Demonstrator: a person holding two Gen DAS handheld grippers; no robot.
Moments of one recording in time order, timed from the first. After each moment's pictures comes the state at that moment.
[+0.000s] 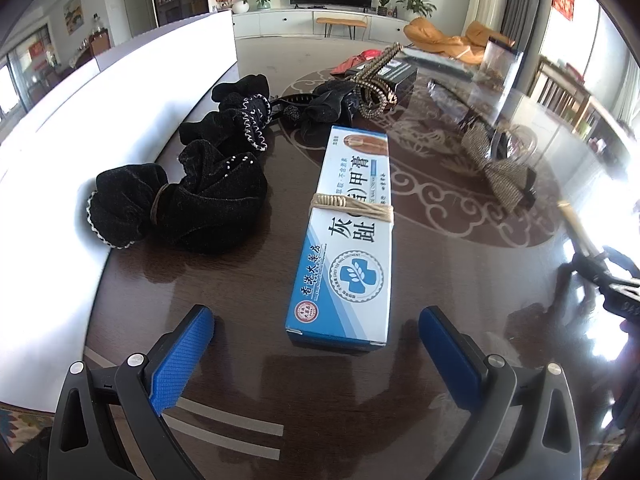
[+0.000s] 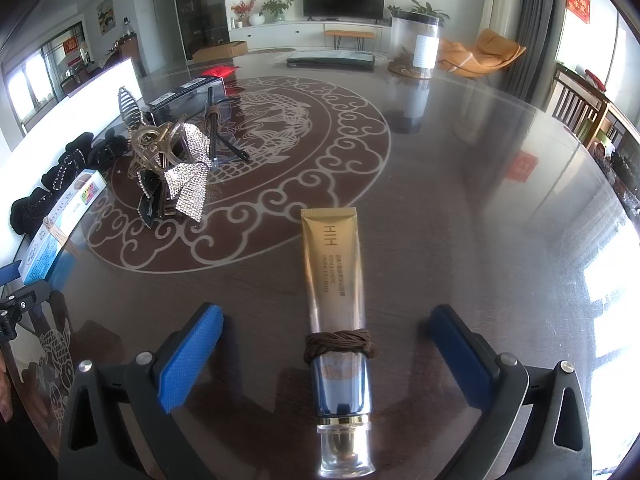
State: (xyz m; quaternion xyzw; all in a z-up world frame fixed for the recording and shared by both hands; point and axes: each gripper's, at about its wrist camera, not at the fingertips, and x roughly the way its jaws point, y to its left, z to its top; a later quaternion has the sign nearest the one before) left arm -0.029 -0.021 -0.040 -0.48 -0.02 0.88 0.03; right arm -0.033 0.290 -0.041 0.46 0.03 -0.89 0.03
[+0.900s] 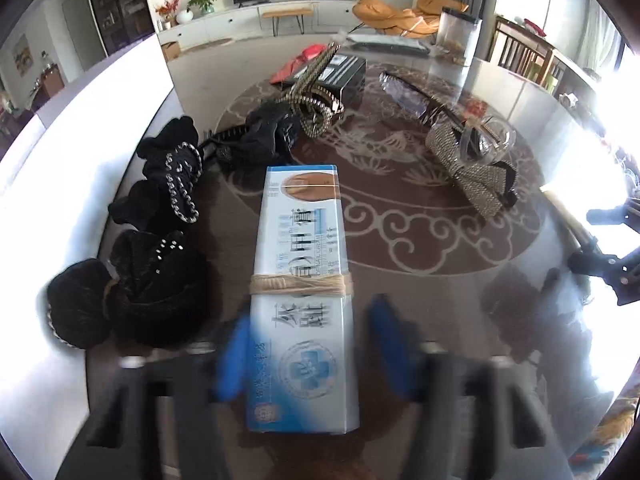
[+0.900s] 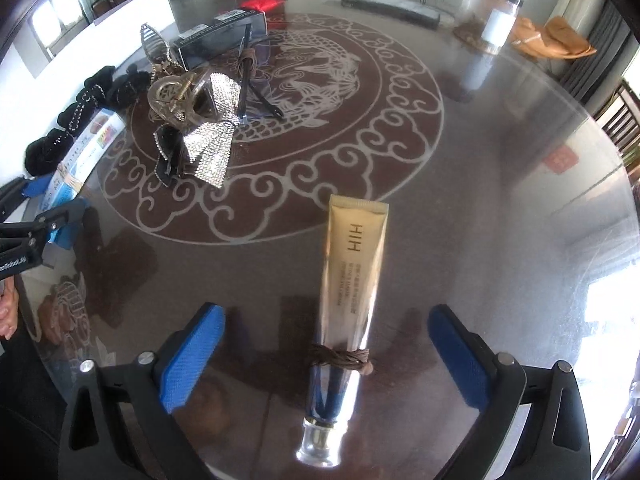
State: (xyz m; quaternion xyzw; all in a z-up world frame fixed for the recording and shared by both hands) left arm -0.075 0.010 -0.029 -0.50 0.06 0.86 0.10; right arm -0.077 0.279 -0.031 0.59 0.09 -0.79 0.11
